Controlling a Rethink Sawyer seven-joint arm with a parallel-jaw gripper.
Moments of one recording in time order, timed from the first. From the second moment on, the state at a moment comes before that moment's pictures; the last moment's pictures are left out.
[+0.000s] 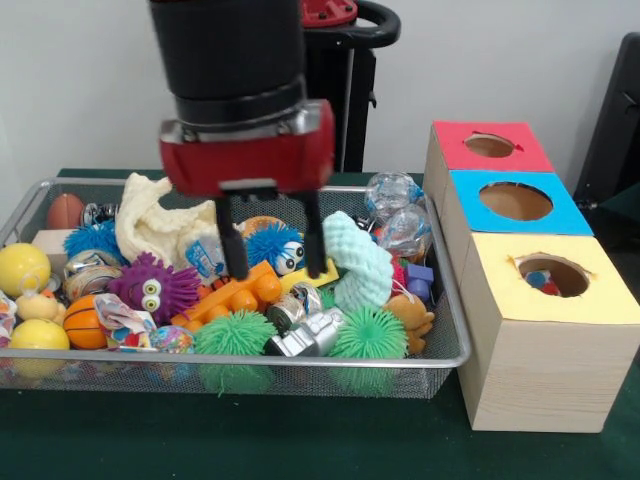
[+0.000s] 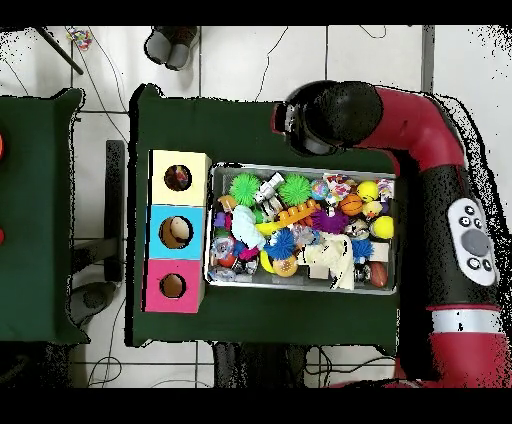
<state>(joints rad) -0.60 -0.55 0.53 1.12 -0.32 1.02 1.75</state>
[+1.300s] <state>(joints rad) -0.70 -0.69 0.55 1.57 -0.34 0.81 1.75</state>
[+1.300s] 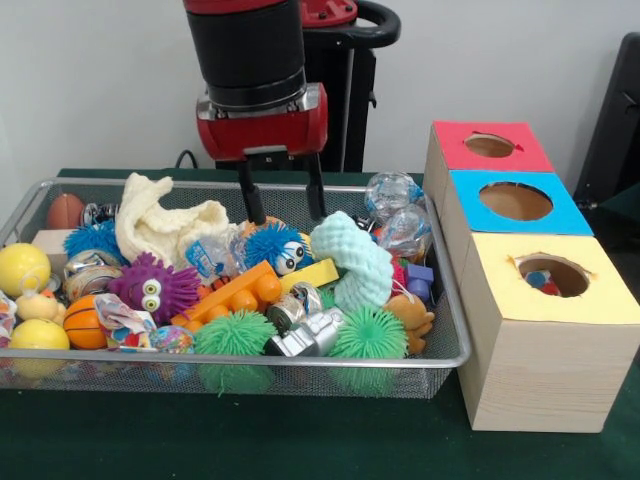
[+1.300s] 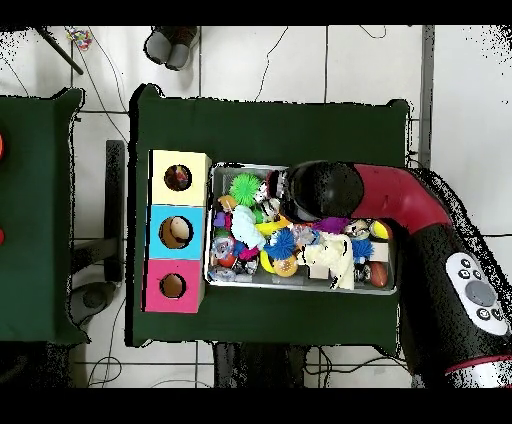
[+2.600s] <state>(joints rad) -0.78 -0.58 0.62 1.57 -0.35 0.82 1.75</state>
